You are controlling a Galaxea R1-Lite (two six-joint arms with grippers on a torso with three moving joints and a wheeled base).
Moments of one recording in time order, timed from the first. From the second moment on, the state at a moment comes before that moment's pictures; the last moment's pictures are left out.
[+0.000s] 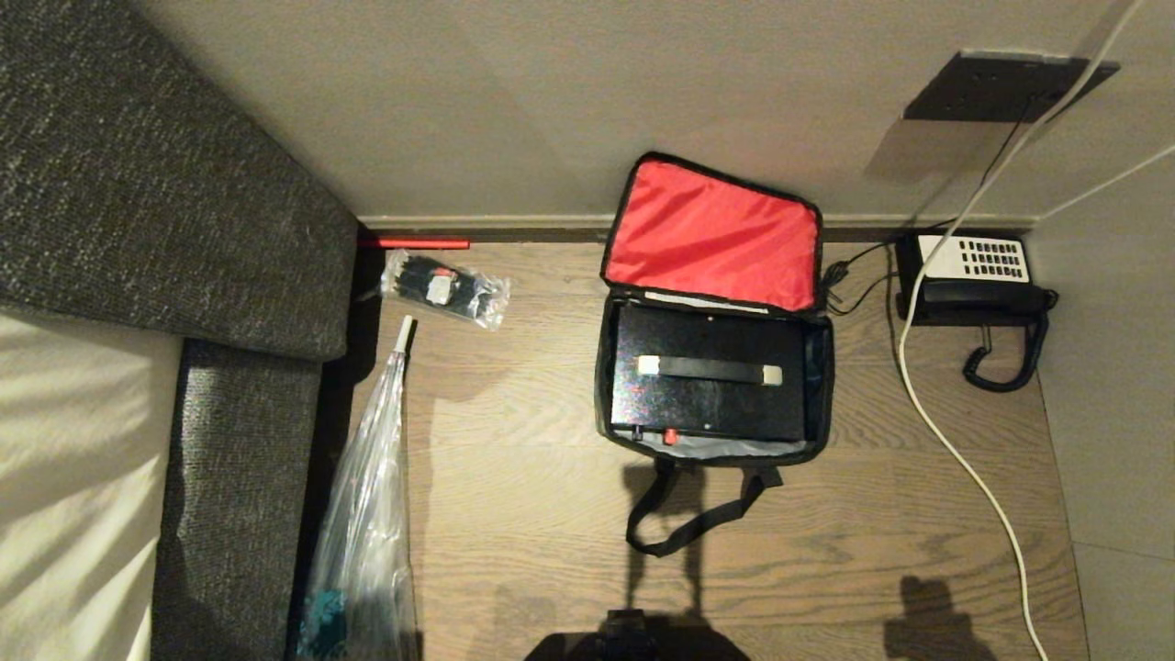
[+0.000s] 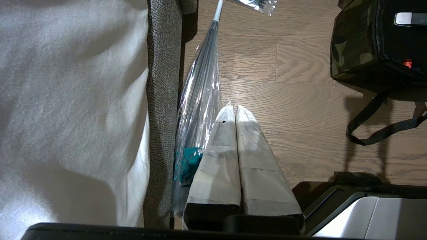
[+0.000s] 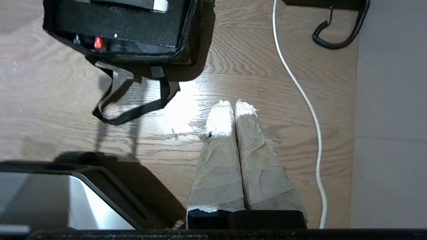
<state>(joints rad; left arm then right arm) 0.00 0.00 0.00 0.00 0.00 0.00 -0.01 -0.01 0.00 0.01 0.02 -0.09</state>
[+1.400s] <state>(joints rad) 0.00 0.00 0.00 0.00 0.00 0.01 -0.01 0.00 0.00 0.00 0.02 -0.06</state>
